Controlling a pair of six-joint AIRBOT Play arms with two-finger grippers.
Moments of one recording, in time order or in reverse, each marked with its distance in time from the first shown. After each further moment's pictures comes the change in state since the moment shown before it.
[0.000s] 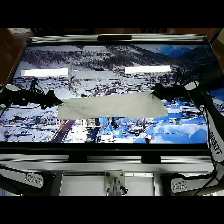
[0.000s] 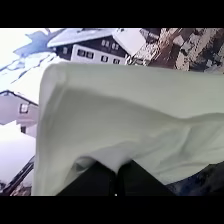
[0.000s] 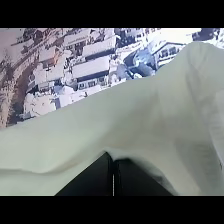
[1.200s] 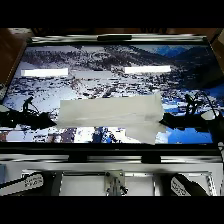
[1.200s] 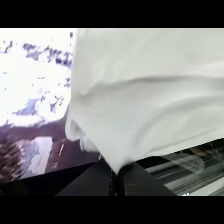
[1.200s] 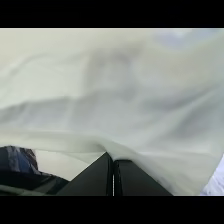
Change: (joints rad) left arm 0.120 0.361 -0.425 0.146 -0.109 0.131; right arm -0.159 0.504 -0.496 -0.147 0.259 -0.033
